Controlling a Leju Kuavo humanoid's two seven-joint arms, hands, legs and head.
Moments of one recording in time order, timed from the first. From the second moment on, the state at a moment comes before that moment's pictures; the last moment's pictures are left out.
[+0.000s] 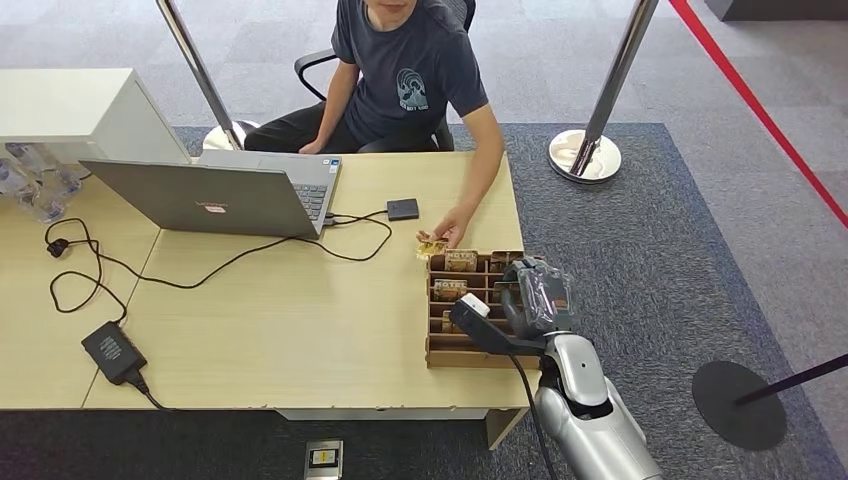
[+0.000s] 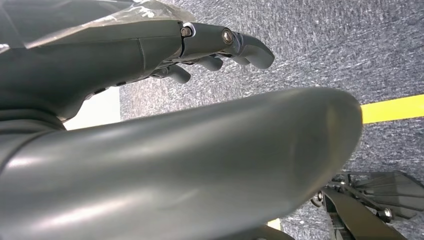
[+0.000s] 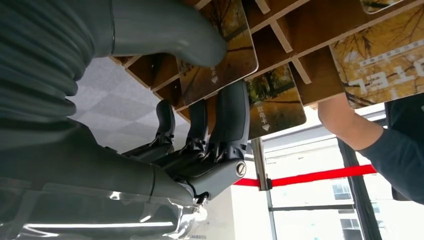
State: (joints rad) left arm -0.10 -0.17 1.09 -0.20 -1.27 0.10 -0.03; right arm -0.29 -0.04 0.44 -1.12 1.27 -0.47 -0.01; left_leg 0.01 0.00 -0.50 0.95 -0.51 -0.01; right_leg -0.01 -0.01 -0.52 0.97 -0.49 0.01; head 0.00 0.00
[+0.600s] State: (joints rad) left arm -0.10 -0.17 1.09 -0.20 -1.27 0.10 -0.03; right arm -0.29 -0.04 0.44 -1.12 1.28 -0.46 -0.01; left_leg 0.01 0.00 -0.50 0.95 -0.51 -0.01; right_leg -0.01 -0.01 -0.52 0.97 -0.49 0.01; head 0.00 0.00
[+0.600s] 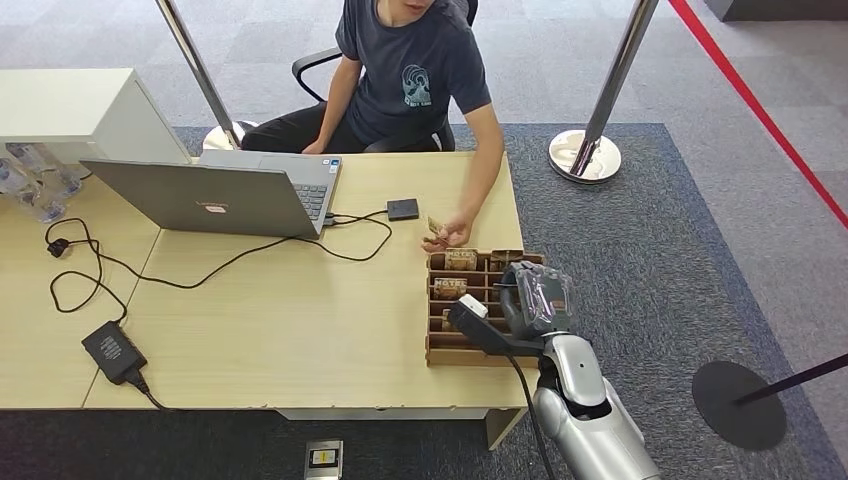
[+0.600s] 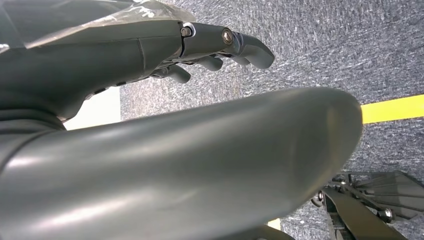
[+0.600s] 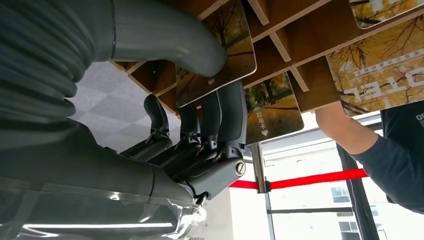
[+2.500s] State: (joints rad) left arm -0.11 -0.18 1.09 -0.20 -1.26 0.10 -0.04; right arm -0.21 -0.10 0.45 -1.49 1.27 -0.50 -0.09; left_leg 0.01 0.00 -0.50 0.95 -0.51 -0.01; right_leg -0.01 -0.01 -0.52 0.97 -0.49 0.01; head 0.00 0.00
